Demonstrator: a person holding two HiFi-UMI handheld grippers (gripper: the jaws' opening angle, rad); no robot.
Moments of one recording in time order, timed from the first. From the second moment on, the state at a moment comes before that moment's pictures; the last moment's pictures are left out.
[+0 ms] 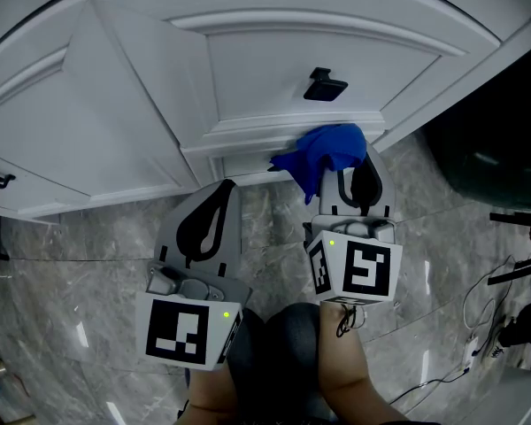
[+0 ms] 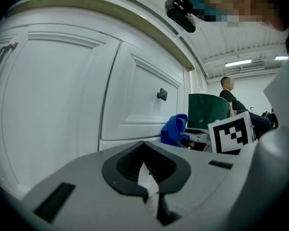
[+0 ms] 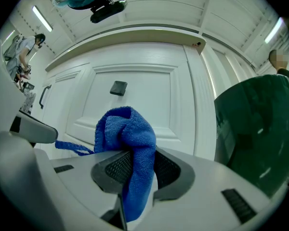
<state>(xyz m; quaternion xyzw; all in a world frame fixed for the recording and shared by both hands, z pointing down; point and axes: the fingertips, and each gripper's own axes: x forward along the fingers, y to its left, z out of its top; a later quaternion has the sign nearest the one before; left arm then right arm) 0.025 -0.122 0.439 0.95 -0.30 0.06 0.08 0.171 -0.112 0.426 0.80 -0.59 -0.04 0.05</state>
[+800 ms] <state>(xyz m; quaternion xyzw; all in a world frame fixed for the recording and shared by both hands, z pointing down) 0.029 -0.121 0.439 0.95 -0.30 0.06 0.08 0.194 -0.104 0.429 0.82 -0.56 -0.04 0.04</state>
